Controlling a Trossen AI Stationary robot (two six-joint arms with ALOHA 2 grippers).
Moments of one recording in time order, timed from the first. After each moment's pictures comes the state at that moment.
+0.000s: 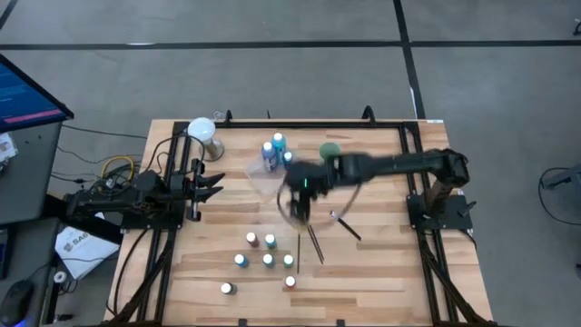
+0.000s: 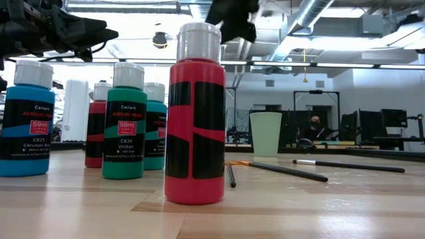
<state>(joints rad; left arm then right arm) 0.06 0.00 0.01 0.23 0.01 0.05 0.07 1.79 1.66 -0.78 0.02 0.34</state>
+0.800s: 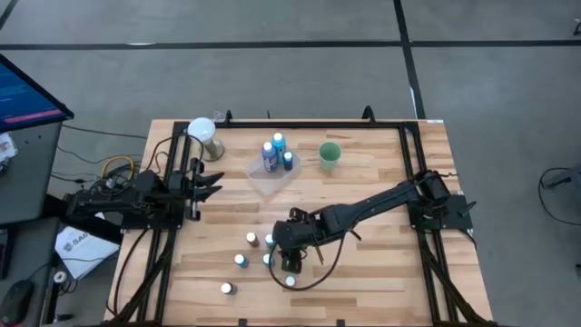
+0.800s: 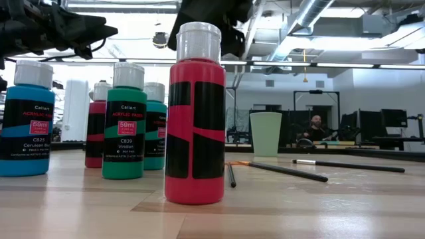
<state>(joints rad) 0.06 0.00 0.01 0.26 0.01 0.05 0.33 2.01 1.66 -0.61 0.13 0.44</state>
